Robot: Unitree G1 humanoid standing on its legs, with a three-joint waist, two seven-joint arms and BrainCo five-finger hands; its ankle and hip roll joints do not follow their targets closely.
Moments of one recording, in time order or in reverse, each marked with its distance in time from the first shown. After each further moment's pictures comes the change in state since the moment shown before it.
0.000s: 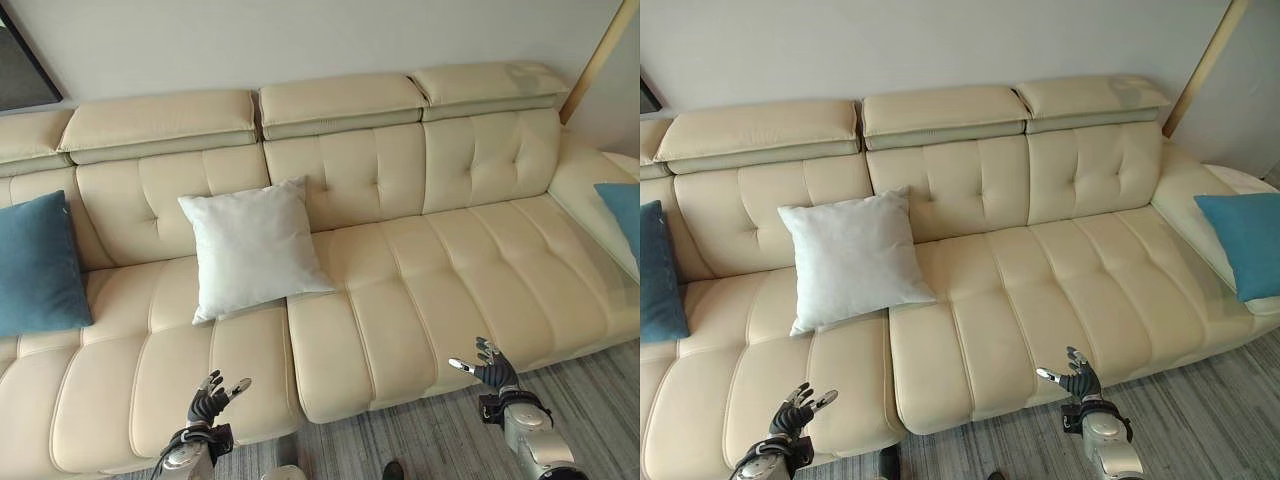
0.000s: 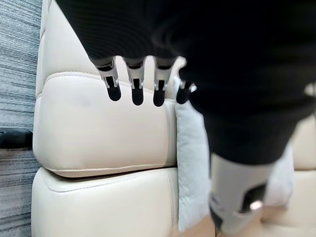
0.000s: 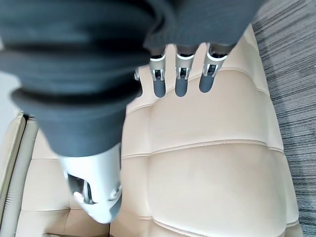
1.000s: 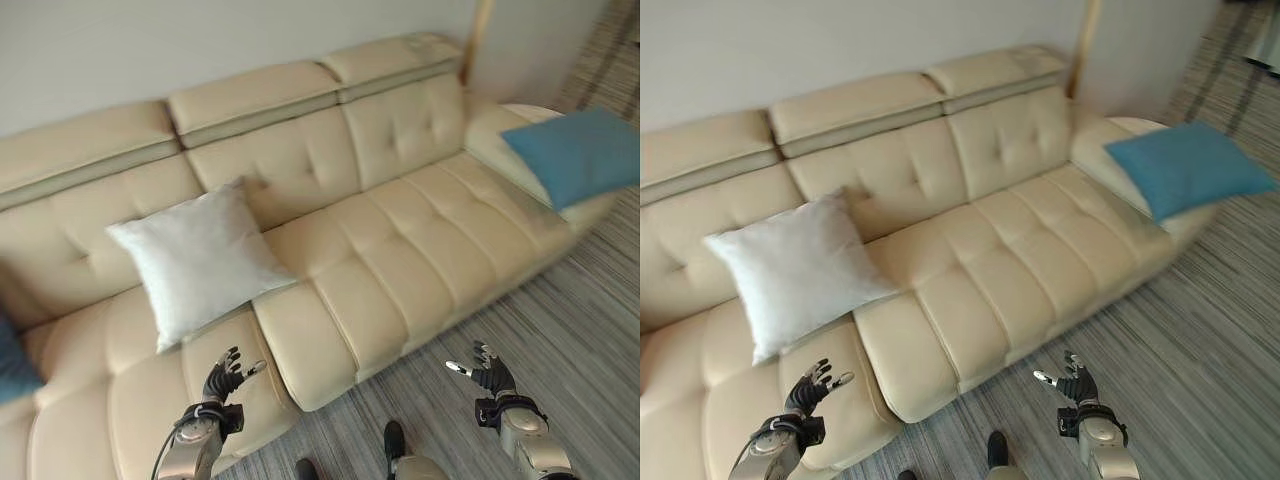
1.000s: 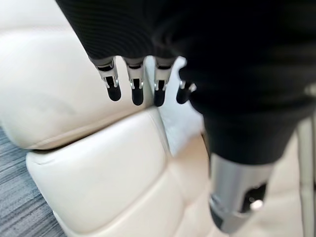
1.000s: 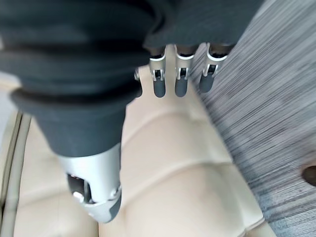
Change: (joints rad) left arm -0.078 0.052 -0.044 -0.063 0.085 0.036 -0.032; right arm 0.012 0.069 -0.043 0.009 0.017 0.000 0.002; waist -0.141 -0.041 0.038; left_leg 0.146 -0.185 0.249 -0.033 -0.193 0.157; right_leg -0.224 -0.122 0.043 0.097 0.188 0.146
